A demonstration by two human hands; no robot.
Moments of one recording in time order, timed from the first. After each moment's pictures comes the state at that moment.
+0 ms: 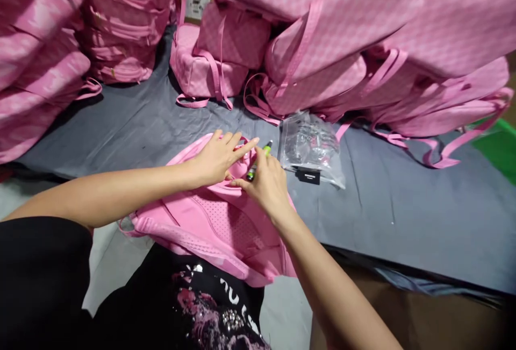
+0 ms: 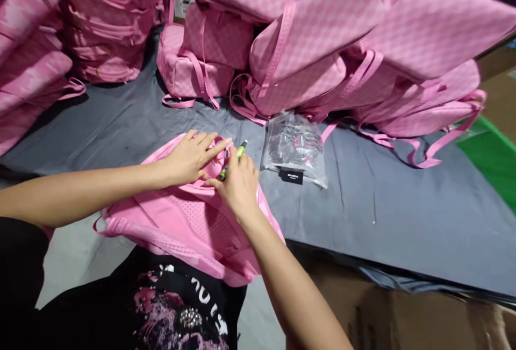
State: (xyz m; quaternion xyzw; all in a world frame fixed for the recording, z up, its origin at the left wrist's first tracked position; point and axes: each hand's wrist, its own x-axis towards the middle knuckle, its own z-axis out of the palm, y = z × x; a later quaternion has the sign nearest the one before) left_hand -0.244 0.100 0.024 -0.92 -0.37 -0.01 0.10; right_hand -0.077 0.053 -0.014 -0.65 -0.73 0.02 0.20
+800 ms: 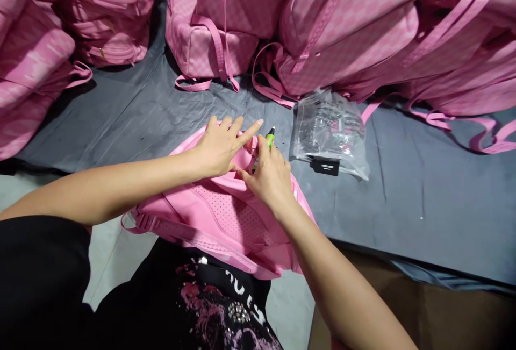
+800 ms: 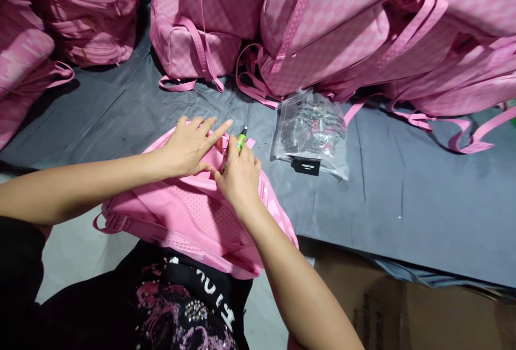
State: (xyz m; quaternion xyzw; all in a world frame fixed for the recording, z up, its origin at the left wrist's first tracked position) left_hand -0.237 0.111 0.027 -0.91 -0.42 0.03 0.06; right_hand -0.085 0.063 -0.027 -0.66 -0.72 0.06 0.19
